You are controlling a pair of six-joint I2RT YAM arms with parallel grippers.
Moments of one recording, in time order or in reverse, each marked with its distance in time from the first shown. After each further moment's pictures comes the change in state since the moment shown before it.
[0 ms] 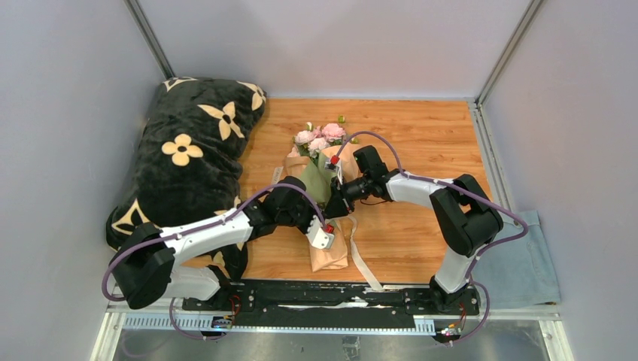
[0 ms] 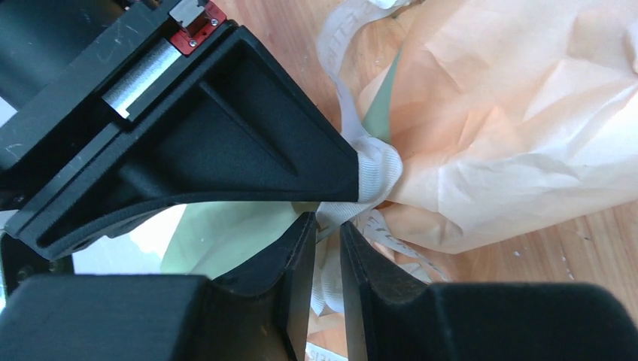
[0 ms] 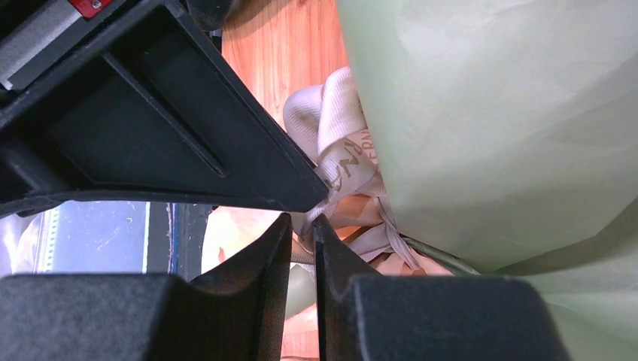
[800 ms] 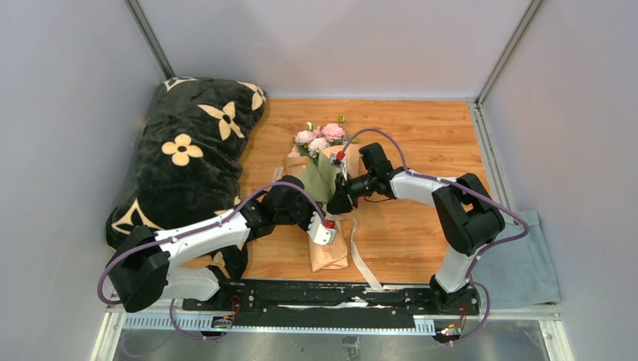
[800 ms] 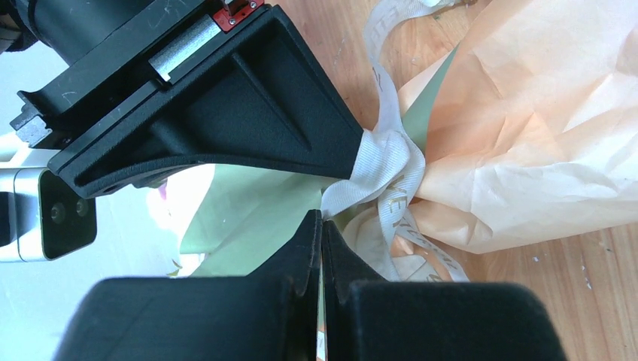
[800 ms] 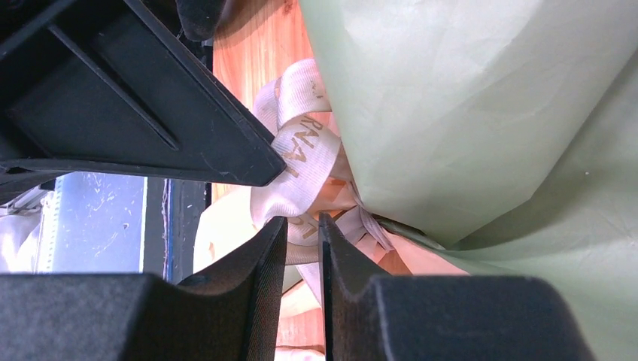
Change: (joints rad) left arm -0.012 -0.026 0.000 0.050 -0.050 -0.063; right arm -0.048 0.000 0.000 0.003 -0.014 0.000
